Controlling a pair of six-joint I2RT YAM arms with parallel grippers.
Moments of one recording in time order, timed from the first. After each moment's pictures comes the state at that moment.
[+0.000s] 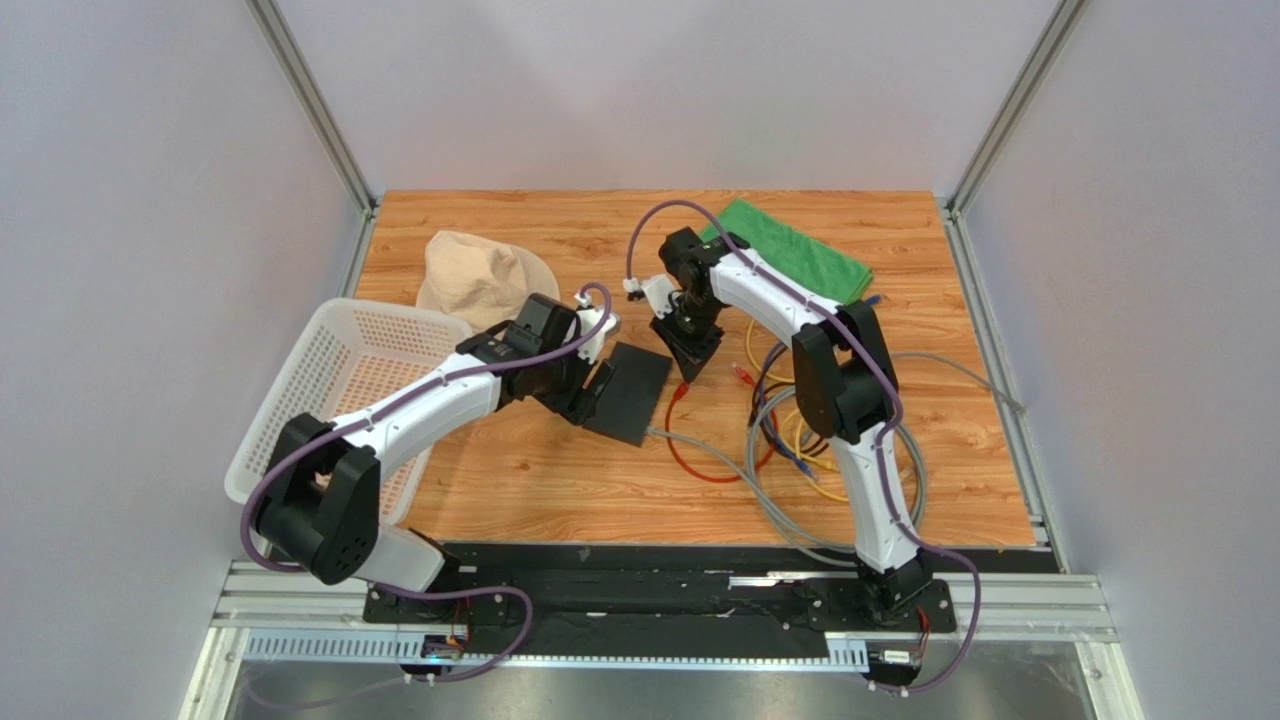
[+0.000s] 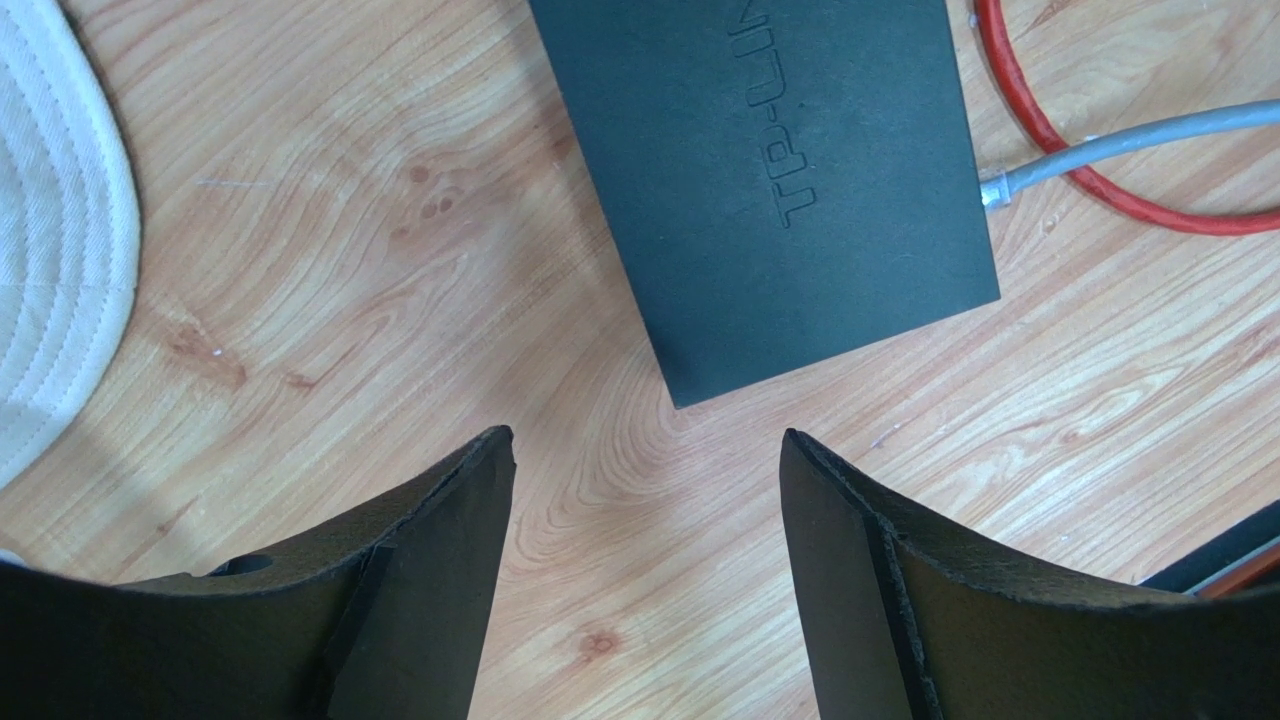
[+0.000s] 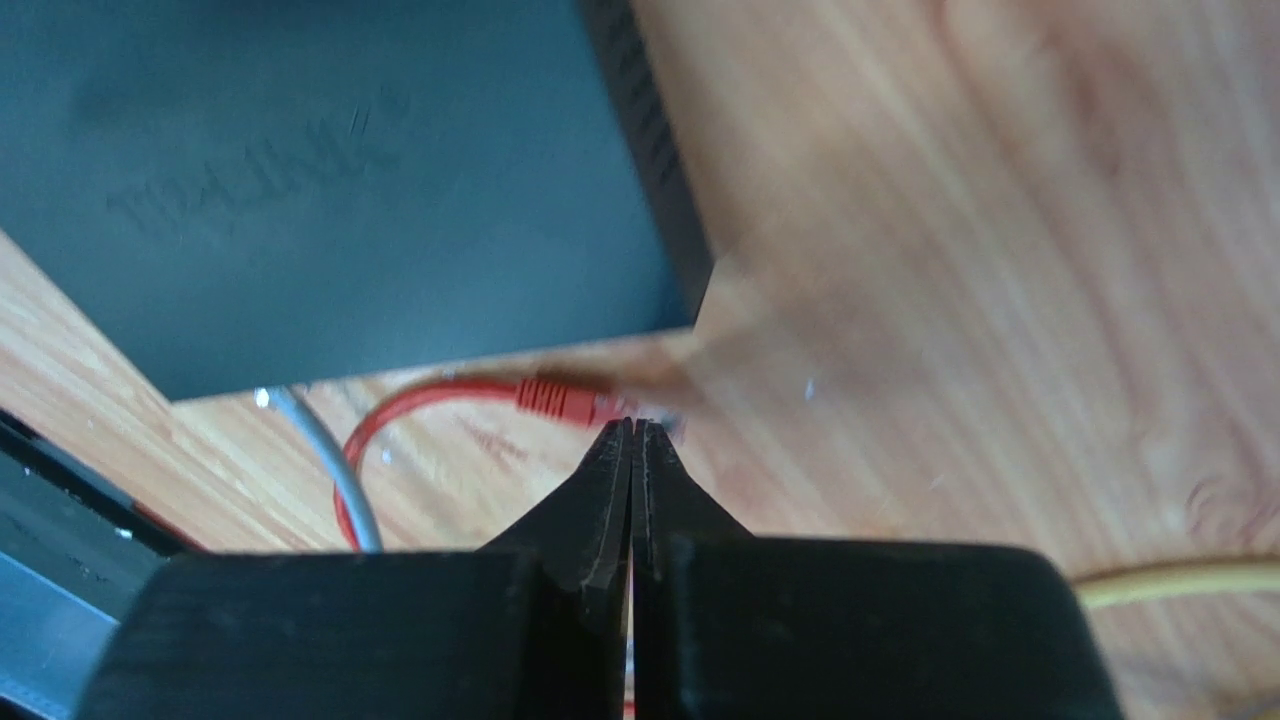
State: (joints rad) left arm -0.55 1.44 0.94 -0.48 0.11 0.10; right arm 0.55 2.27 1.93 -1.10 -0.29 -0.30
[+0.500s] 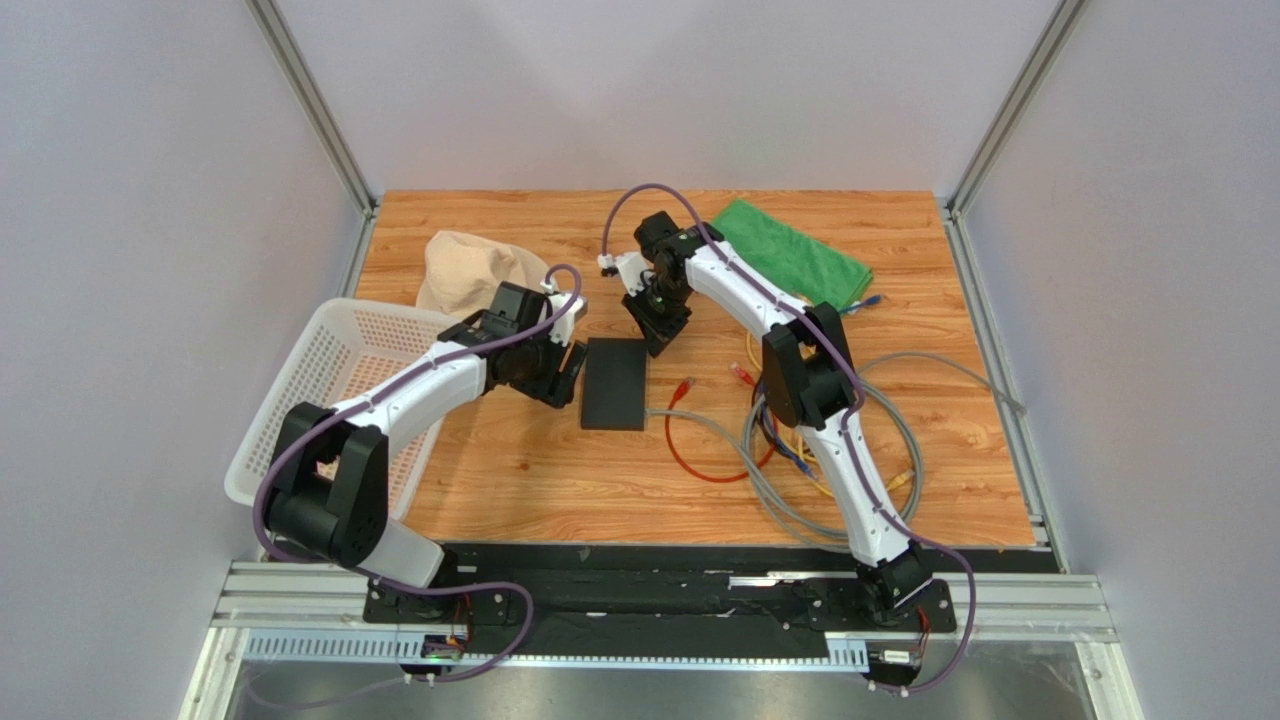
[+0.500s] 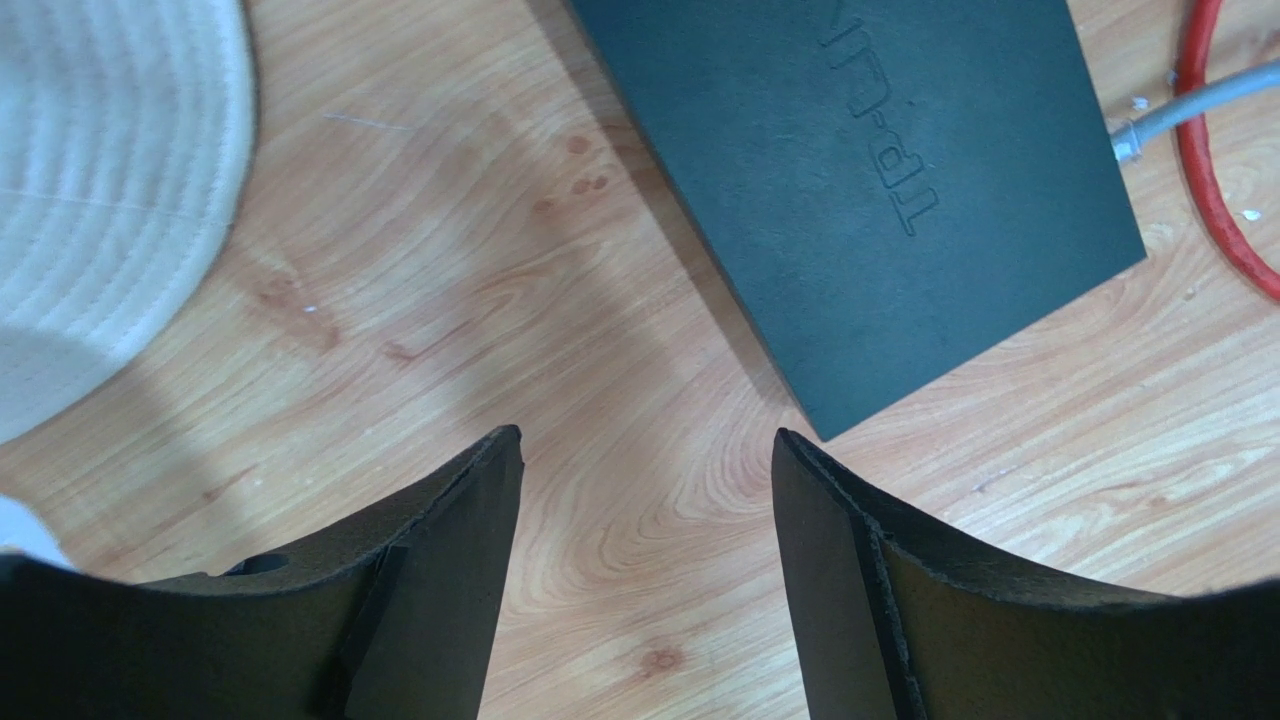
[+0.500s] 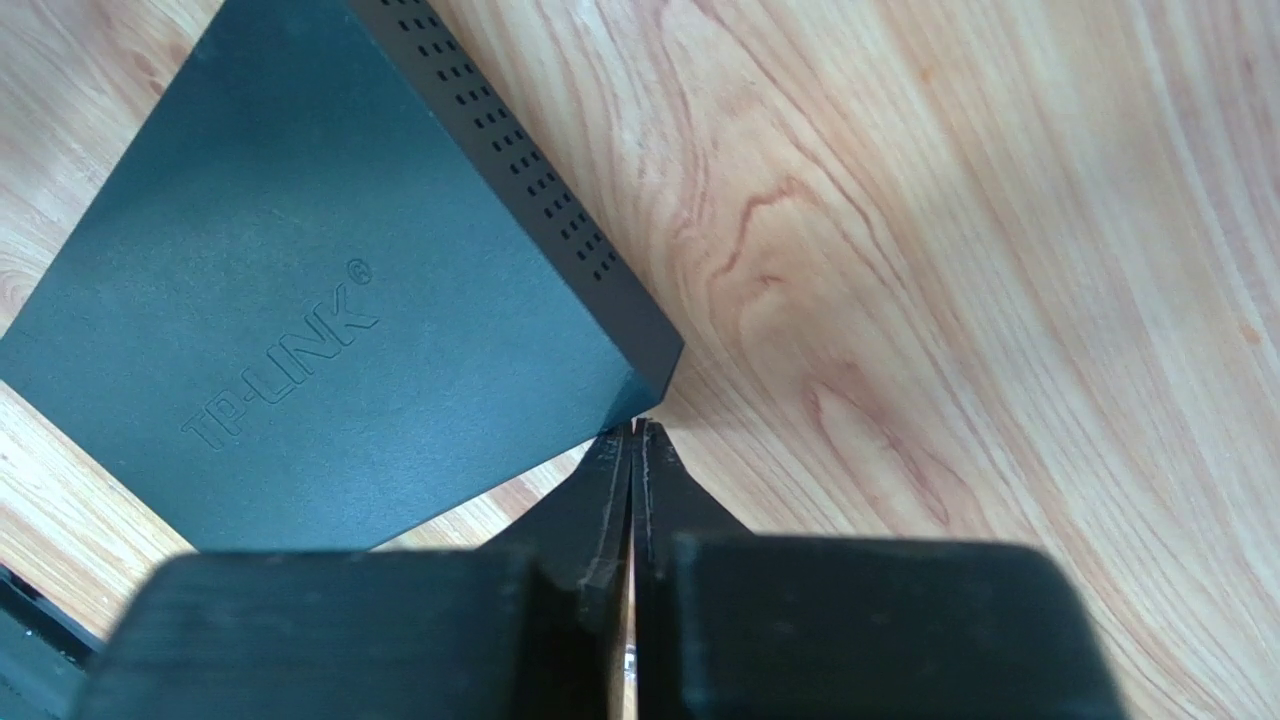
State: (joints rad) left arm -0.40 1.50 0.94 -0.45 0.14 0.07; right arm 0.57 2.51 2.30 -1.08 -0.32 -0.27
